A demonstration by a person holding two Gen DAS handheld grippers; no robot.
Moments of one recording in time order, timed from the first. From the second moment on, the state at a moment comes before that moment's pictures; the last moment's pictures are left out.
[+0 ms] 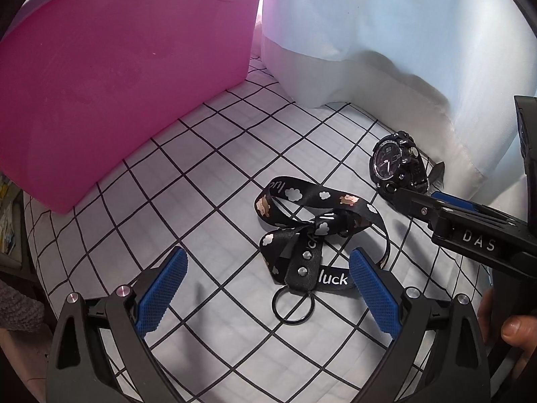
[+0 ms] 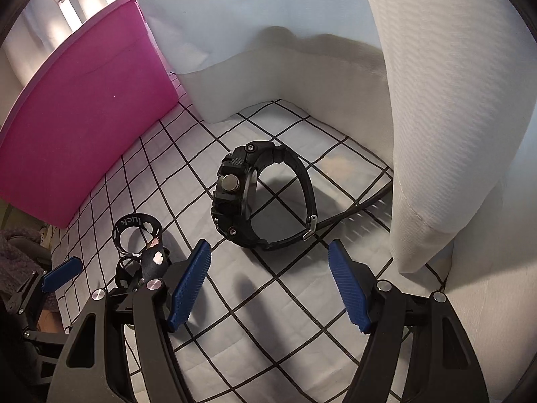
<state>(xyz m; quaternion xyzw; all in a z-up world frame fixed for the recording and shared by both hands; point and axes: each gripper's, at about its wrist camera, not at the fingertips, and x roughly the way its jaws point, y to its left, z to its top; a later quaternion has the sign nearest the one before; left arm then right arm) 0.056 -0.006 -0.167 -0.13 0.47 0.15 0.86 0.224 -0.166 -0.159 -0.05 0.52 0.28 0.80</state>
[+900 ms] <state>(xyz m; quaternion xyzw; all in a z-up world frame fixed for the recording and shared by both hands) 0.080 -0.013 -0.199 -0.13 0.48 0.18 0.85 0.252 -0.136 -0.172 -0.08 0.50 0.24 0.83</state>
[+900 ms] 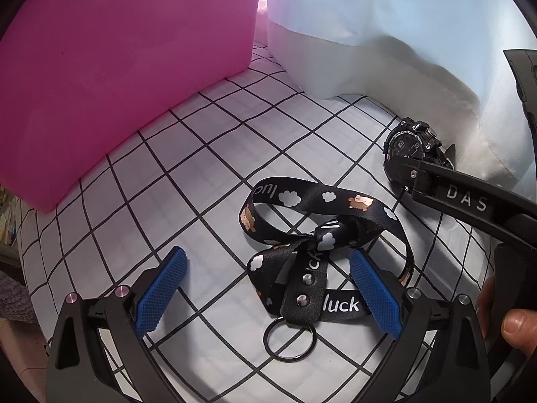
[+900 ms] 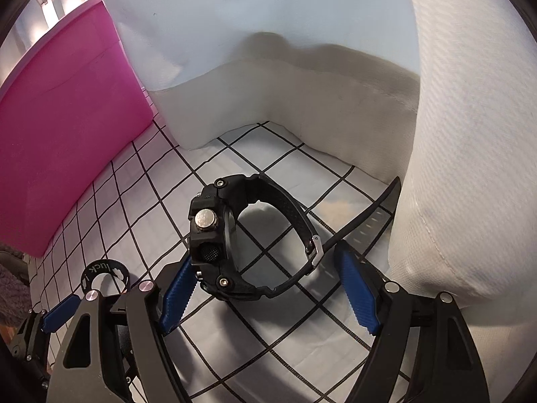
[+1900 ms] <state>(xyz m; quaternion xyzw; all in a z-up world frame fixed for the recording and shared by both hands) 0.052 0.008 -0.176 -0.13 0.46 0.19 0.86 0.210 -0.162 -0.160 -0.10 0.46 0.26 0.84</state>
